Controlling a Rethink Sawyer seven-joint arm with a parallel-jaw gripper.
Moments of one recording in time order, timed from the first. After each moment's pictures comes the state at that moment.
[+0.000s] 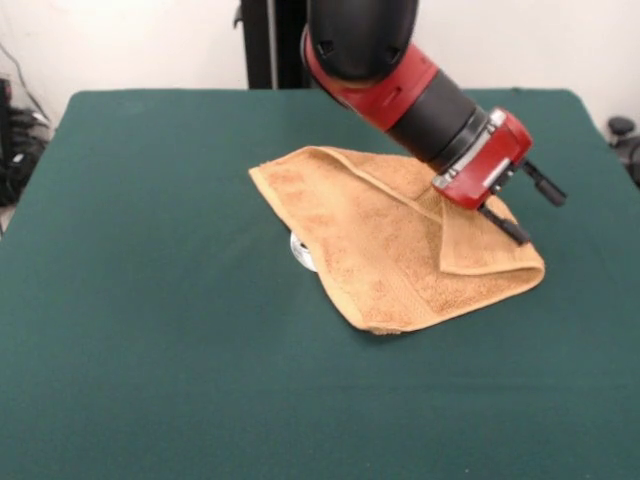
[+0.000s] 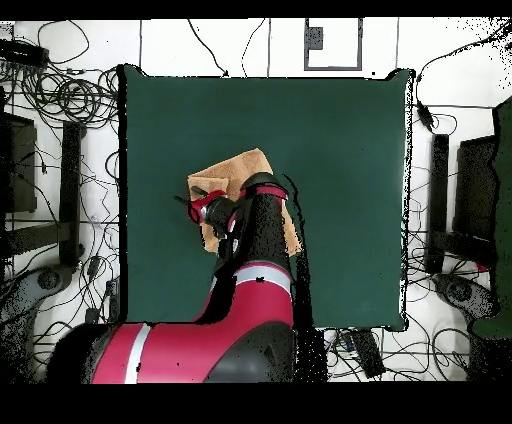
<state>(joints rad) 0.07 -0.25 -0.11 1.29 -1.49 -0.96 3.37</state>
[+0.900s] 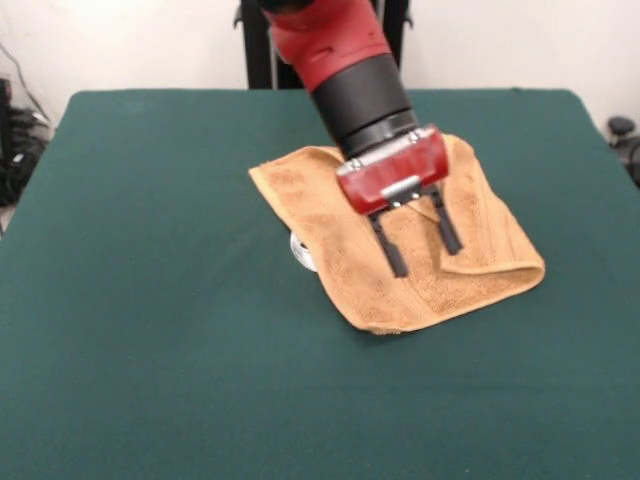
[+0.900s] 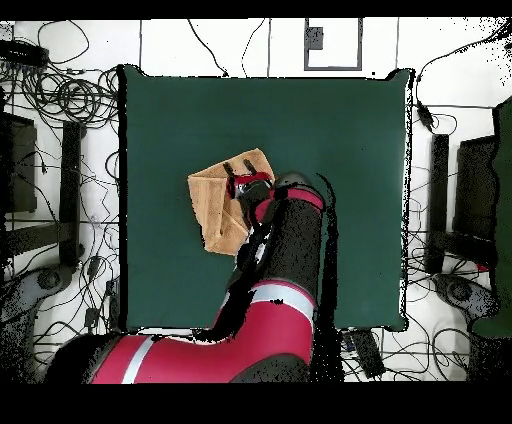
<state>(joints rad) 0.05 -0.30 -0.26 1.30 -1.28 -0.66 3.26</state>
